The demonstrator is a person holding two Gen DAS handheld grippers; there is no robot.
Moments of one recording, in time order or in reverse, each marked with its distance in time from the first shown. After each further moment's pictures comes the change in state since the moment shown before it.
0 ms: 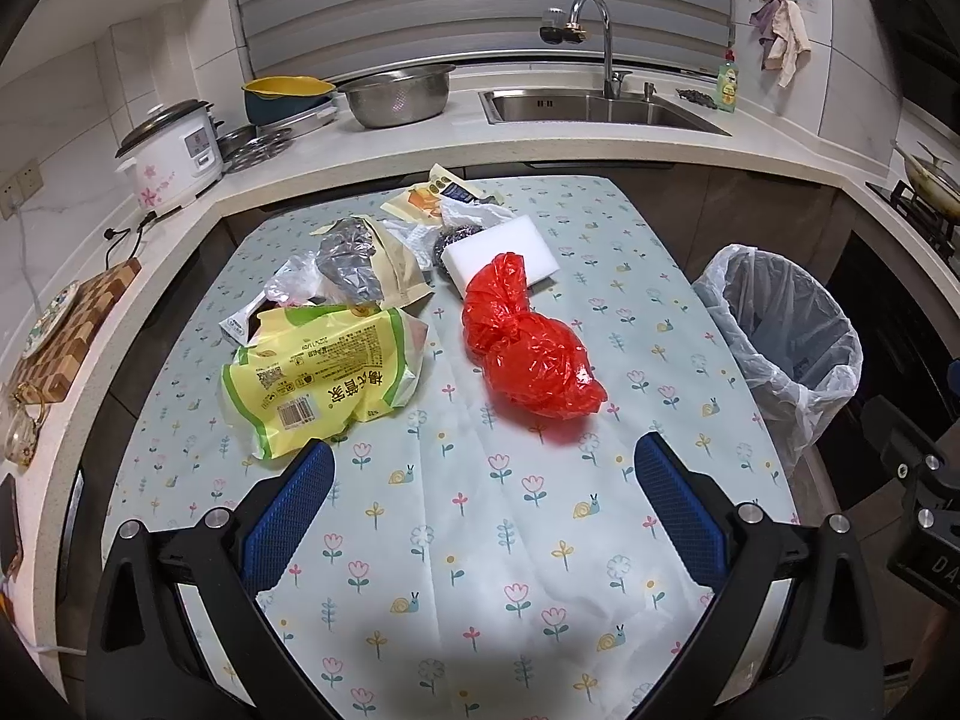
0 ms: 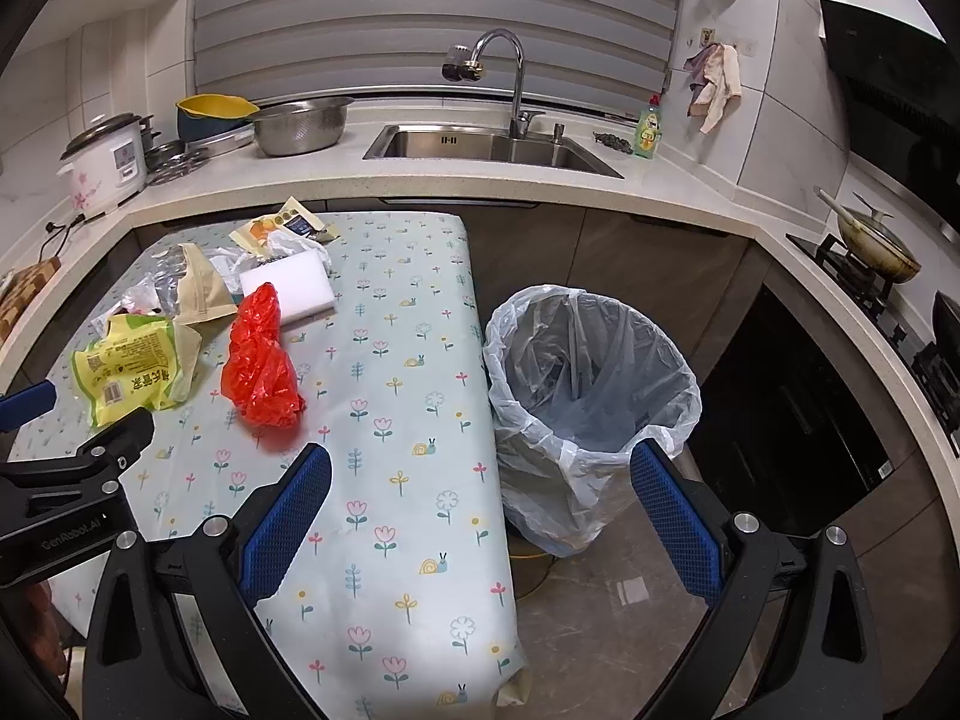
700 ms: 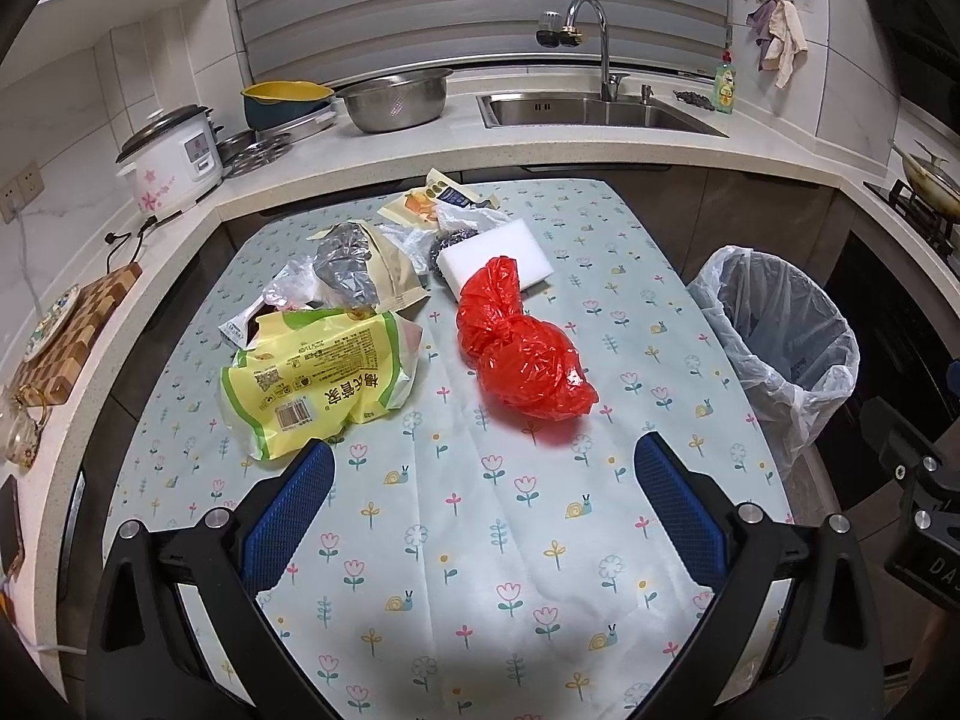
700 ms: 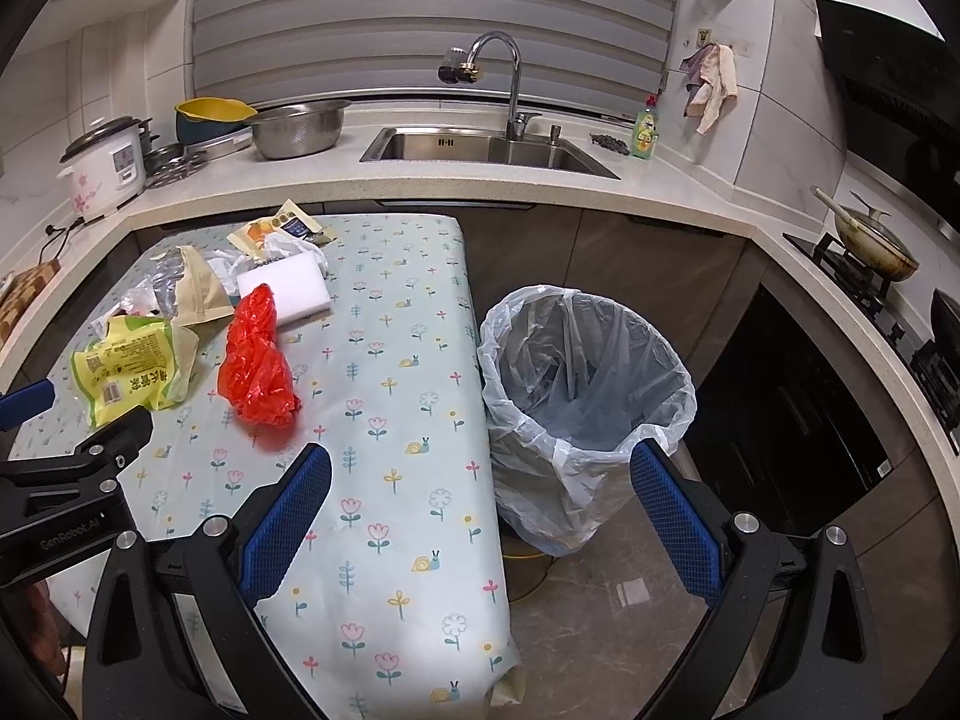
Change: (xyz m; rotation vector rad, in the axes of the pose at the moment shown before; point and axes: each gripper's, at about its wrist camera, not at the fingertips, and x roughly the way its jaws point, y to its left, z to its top) left arm -0.002 -0.001 0.000 0.000 -0.003 0.002; right arm -0.003 -0.005 -0.003 0.007 -0.008 0.000
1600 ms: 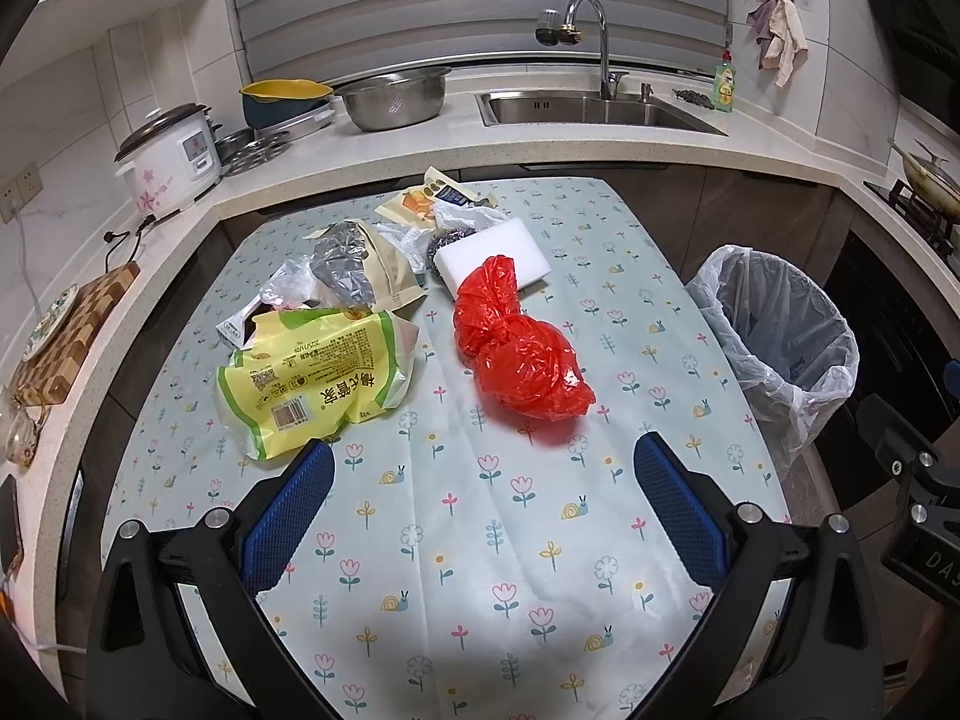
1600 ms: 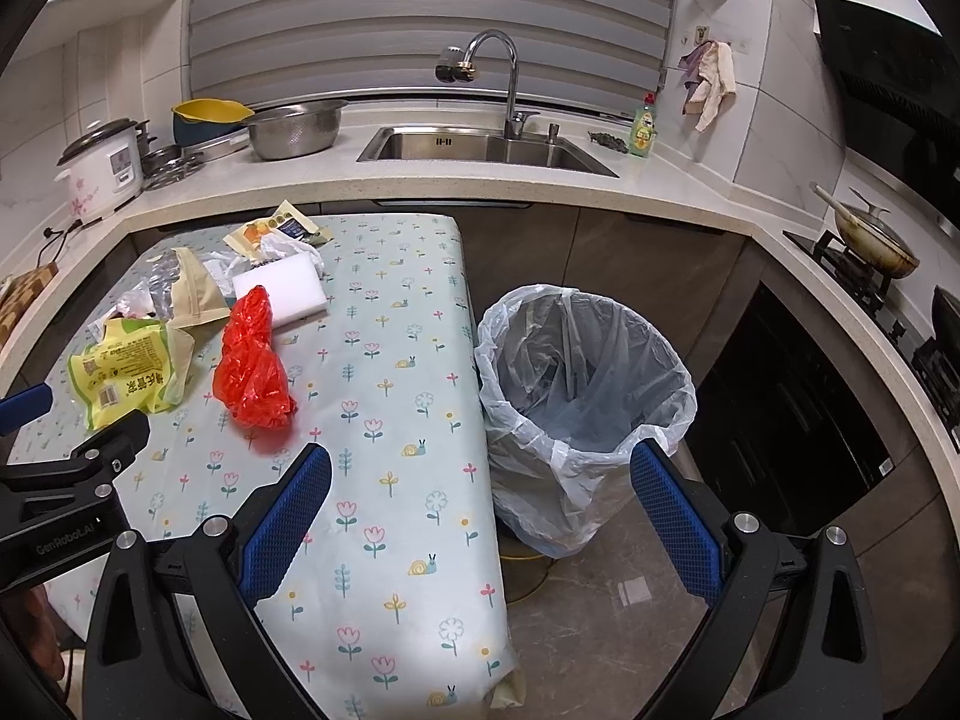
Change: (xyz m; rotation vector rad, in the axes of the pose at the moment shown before) left arm -0.004 -0.005 0.001 0.005 -0.002 0.000; right arm 0.005 -0.004 0.000 0.002 0.000 -0.002
